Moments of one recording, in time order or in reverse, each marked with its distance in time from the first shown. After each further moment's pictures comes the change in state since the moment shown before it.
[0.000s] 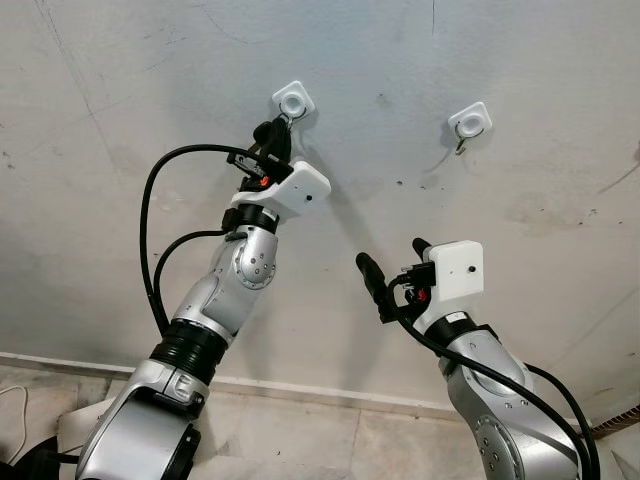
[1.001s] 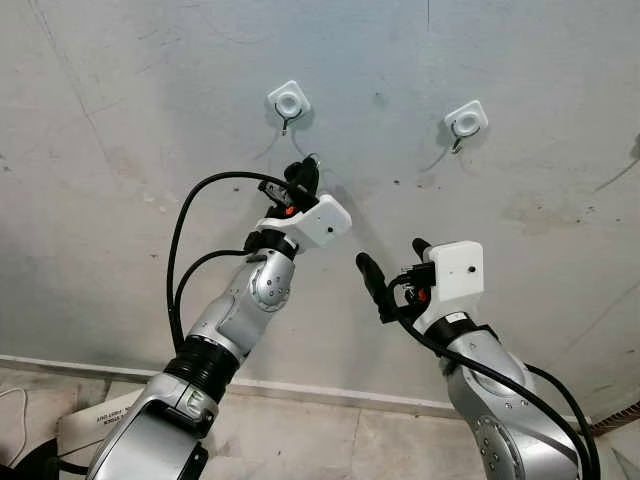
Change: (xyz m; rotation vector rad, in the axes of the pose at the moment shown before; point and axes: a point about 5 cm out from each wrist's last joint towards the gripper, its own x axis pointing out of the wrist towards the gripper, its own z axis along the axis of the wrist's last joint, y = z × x) left arm -0.016 -0.030 -0.003 -0.009 0.021 -0.168; right arm 0.000 0.000 0.000 0.002 0.001 0.000
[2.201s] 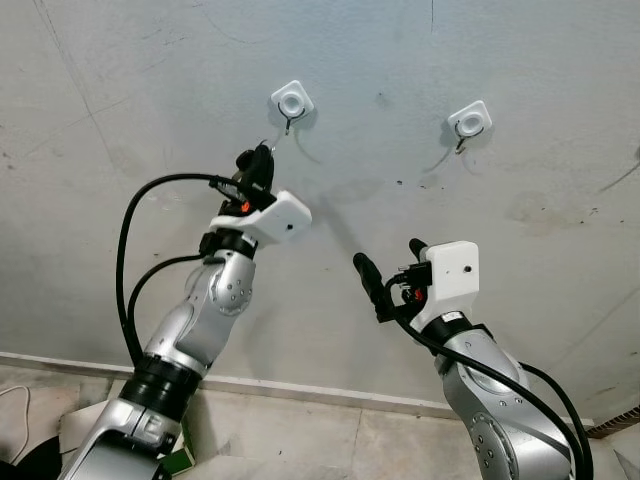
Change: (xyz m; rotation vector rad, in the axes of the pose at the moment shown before) left arm -0.011 0.046 -0.007 0.109 -0.003 0.145; right arm 0.003 0.001 -0.003 0.011 -0.001 0.004
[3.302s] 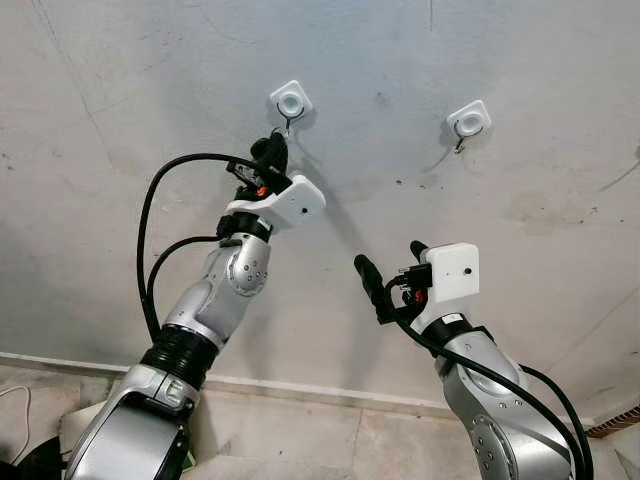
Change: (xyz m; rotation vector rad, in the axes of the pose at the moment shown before) left arm 0.015 -0.015 -0.003 -0.012 0.018 -0.028; right arm -0.001 0.000 -0.002 0.001 0.010 -0.009
